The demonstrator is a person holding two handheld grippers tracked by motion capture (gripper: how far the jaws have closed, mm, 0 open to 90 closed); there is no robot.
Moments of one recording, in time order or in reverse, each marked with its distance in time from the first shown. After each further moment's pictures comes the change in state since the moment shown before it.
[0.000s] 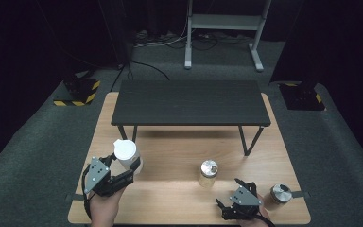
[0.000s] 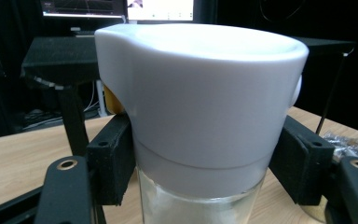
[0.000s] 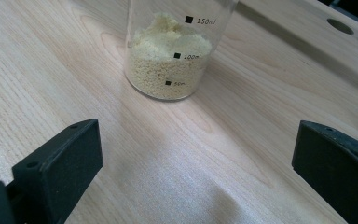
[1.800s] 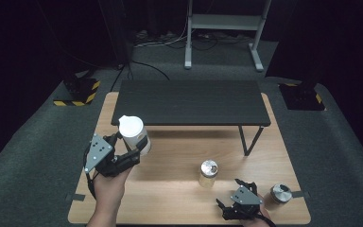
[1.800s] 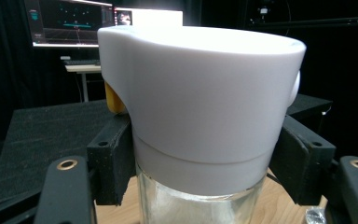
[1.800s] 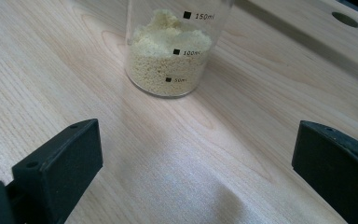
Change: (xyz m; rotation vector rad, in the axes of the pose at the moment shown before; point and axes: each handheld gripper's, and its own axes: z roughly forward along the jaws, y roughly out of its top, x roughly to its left) left arm -0.008 0.067 0.025 -0.090 -0.040 -0.009; right arm -0.002 -0.001 -0.001 0.009 0.017 0.020
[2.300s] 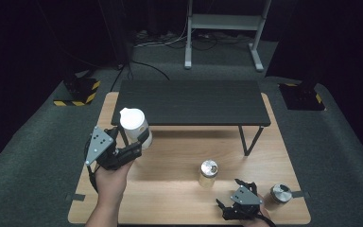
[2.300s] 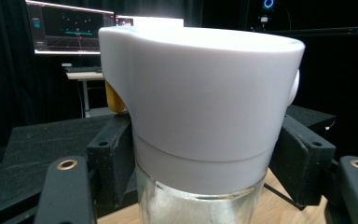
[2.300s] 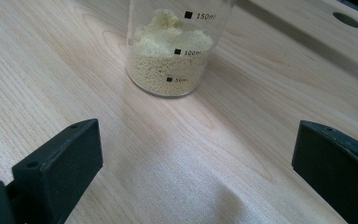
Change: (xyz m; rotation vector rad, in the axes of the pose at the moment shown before) left arm 0.002 0.014 0.012 -0.023 0.004 -0.003; right arm 0.000 0.000 0.000 0.000 0.002 -0.002
